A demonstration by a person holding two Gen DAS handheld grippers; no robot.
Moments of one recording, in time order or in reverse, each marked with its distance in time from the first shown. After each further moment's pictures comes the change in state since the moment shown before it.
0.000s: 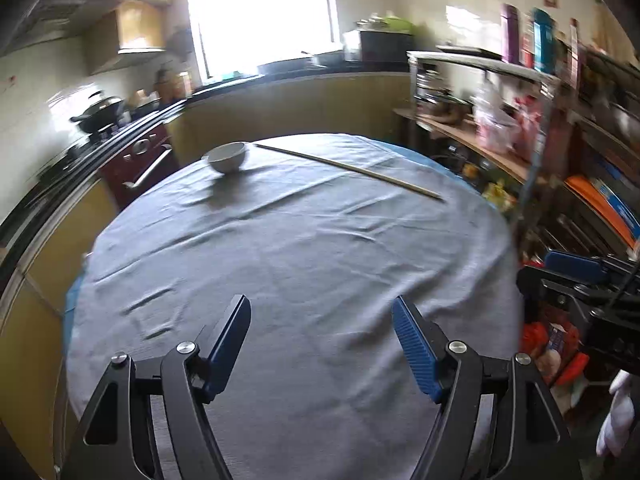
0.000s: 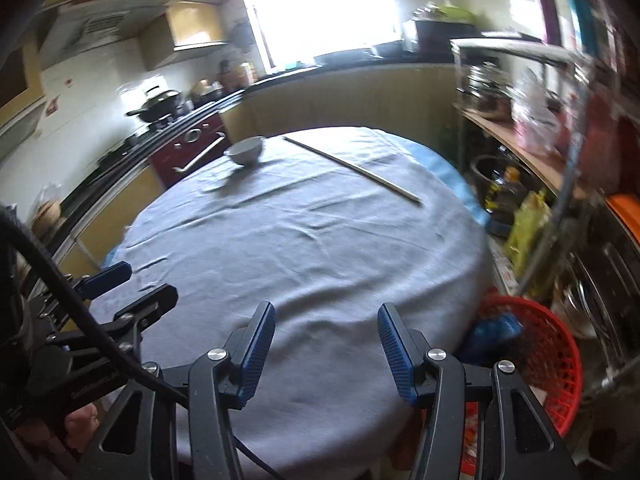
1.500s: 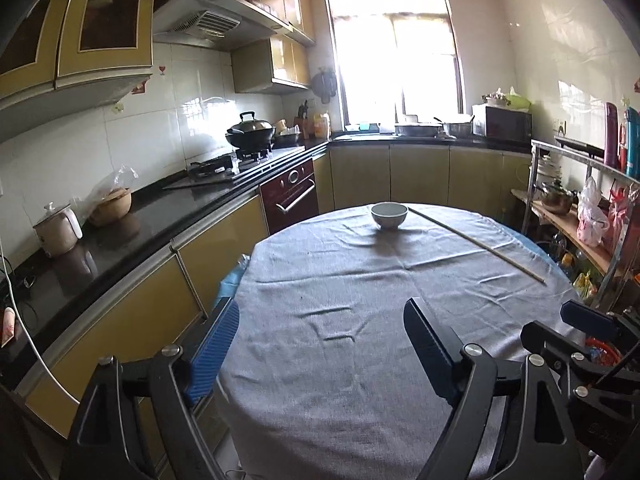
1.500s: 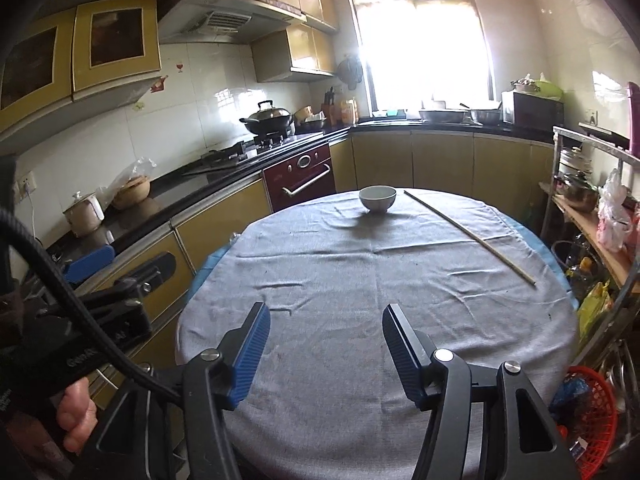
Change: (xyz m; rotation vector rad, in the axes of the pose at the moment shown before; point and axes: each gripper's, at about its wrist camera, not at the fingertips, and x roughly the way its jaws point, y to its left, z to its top) left arm -0.143 0.114 -0.025 -0.235 -0.205 0.366; right arm -0.056 0.168 -0.006 -0.218 -0.168 0.200
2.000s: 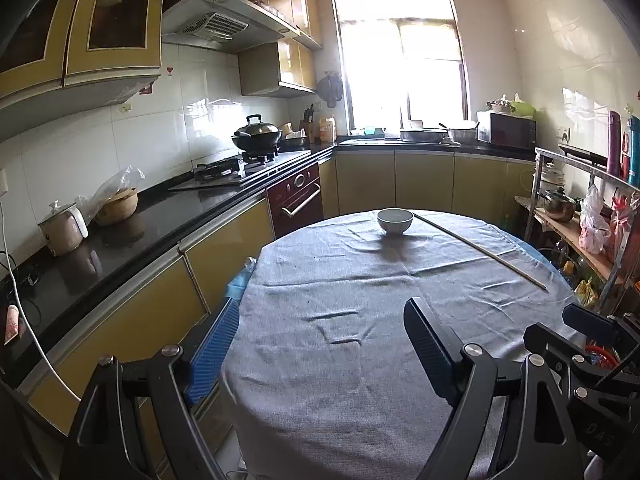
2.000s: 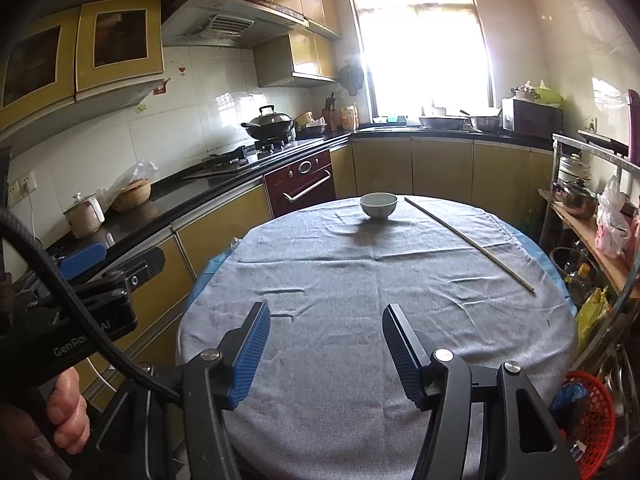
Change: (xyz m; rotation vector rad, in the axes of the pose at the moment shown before) left arm -0.005 0.008 0.001 -0.012 -0.013 0.011; right arm -0.005 0.007 0.002 -0.013 -0.021 -0.001
